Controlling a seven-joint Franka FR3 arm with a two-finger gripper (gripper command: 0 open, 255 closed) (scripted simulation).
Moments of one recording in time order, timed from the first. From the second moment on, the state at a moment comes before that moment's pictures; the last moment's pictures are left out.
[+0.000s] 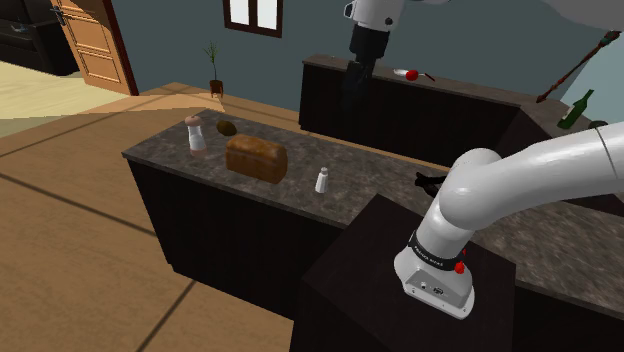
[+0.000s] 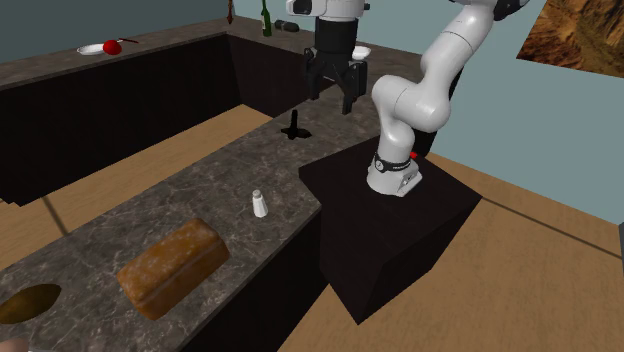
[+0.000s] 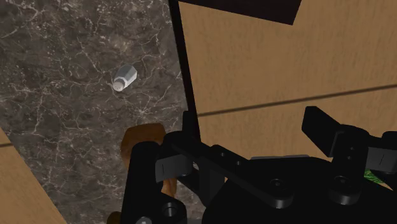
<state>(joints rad) 0.00 -0.81 0.06 -2.40 0.07 1.64 -0.16</state>
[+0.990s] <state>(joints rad) -0.04 -0.54 -0.12 -2.56 -0.01 2.01 -0.42</state>
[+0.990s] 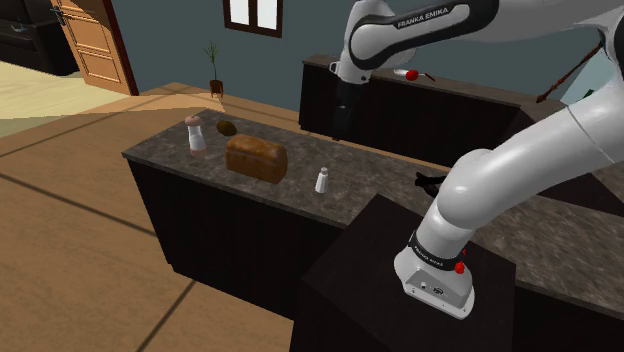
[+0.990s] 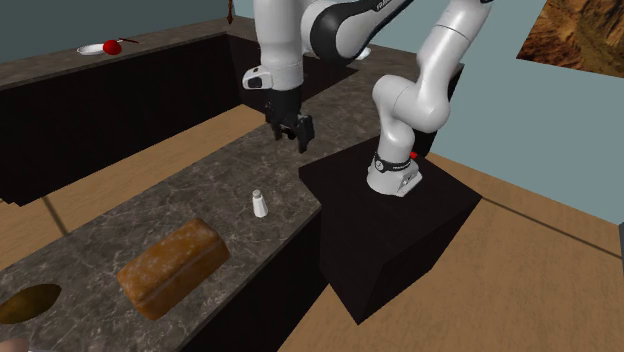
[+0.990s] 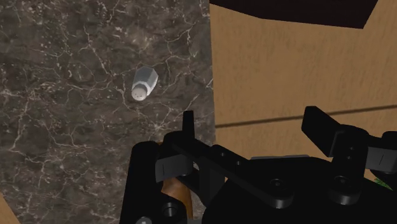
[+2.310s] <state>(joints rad) -0.09 0.23 -0.26 -2.33 0.18 2.43 -0.87</state>
